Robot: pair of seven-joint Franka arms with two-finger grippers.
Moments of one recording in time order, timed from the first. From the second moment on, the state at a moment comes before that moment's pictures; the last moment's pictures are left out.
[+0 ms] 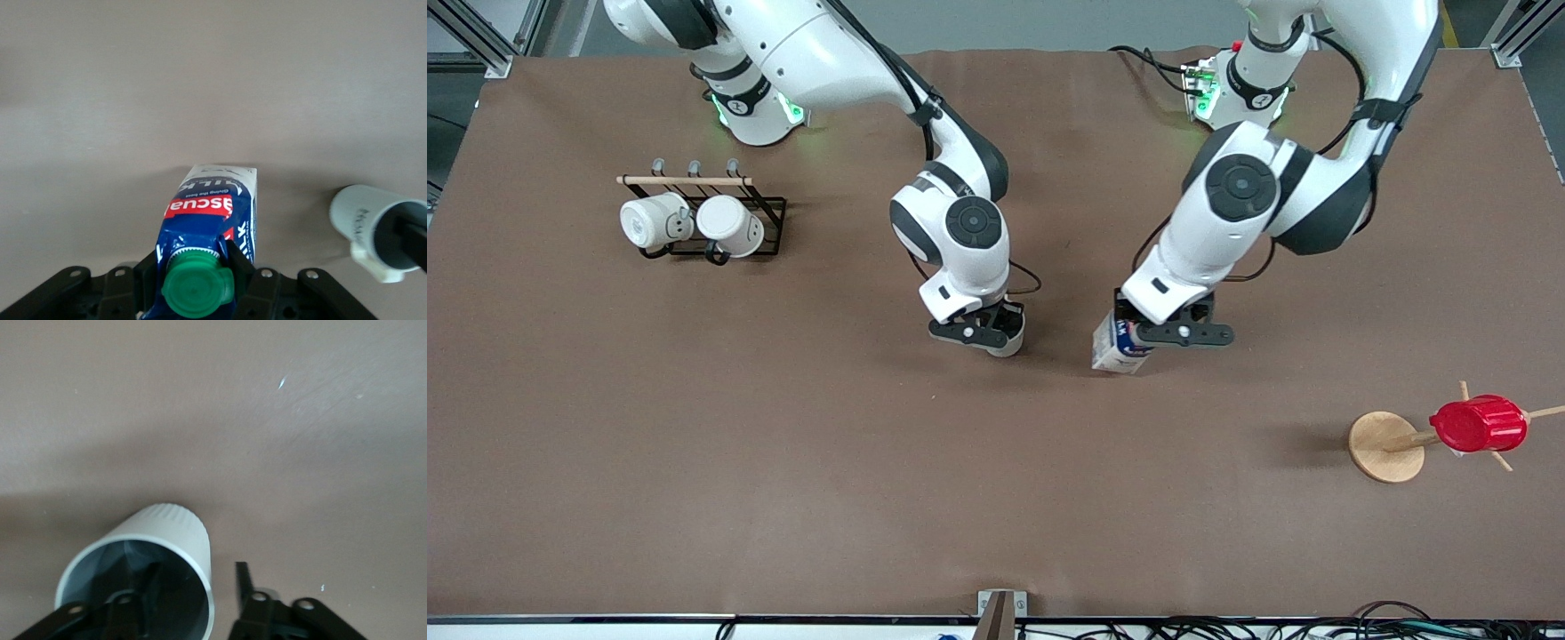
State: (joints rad) left arm -0.01 0.35 -0.58 -1.81 0.21 2.18 -0.61; right arm 0.72 0.71 0.04 -1.46 -0.07 2.18 1.03
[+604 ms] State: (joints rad) left arm -0.05 0.56 -0.70 -1.63 0.35 2.04 -0.77; right arm 0.40 0.31 0.03 -1.43 -0.08 1.80 0.90
